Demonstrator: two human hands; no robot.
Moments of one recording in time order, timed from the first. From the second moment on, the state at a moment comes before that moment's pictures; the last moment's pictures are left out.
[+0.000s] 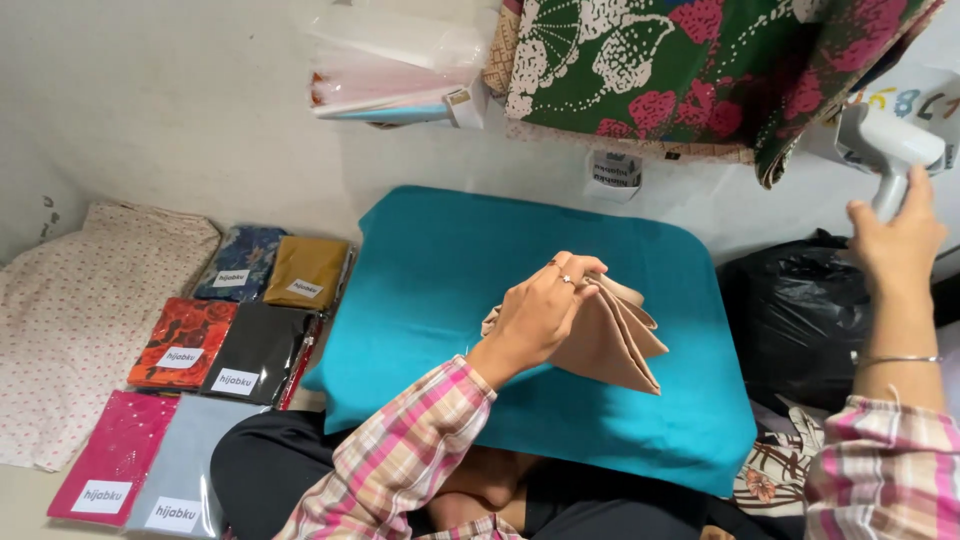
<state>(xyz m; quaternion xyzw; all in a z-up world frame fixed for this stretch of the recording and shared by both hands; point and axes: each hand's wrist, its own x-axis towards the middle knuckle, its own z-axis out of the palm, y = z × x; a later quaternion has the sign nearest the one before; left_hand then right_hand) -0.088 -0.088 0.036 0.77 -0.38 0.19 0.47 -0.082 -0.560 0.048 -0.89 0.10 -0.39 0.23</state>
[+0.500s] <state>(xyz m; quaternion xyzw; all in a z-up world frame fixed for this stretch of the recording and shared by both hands) -0.103 -0.098 0.051 0.76 -0.43 0.25 0.42 -0.124 -0.507 0.025 -0.90 0.15 -0.41 0.03</state>
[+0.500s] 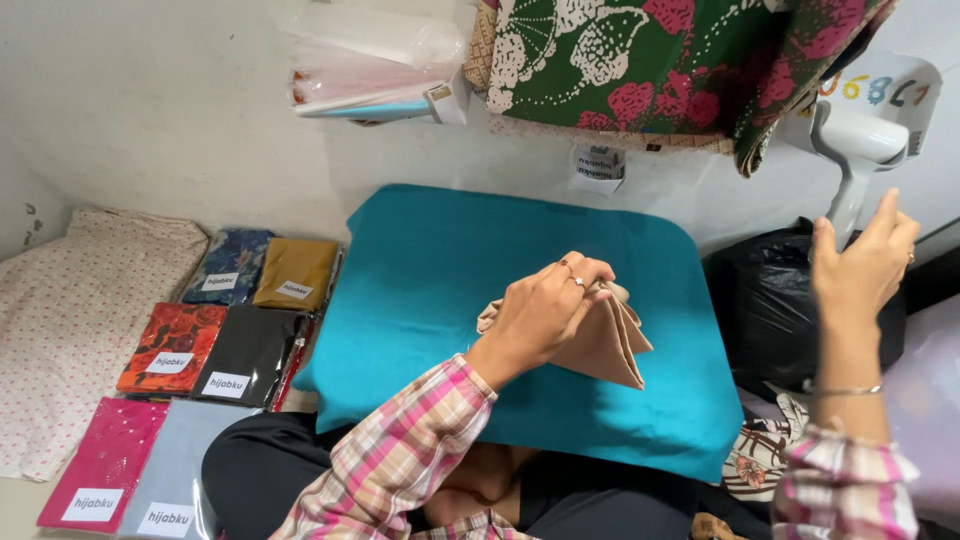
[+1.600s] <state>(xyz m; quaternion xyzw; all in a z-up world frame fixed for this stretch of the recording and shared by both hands) -0.065 -0.124 -0.135 0.91 -0.38 0.07 0.14 -0.115 -0.372 -0.111 -0.99 -0.02 -0.14 -0.08</state>
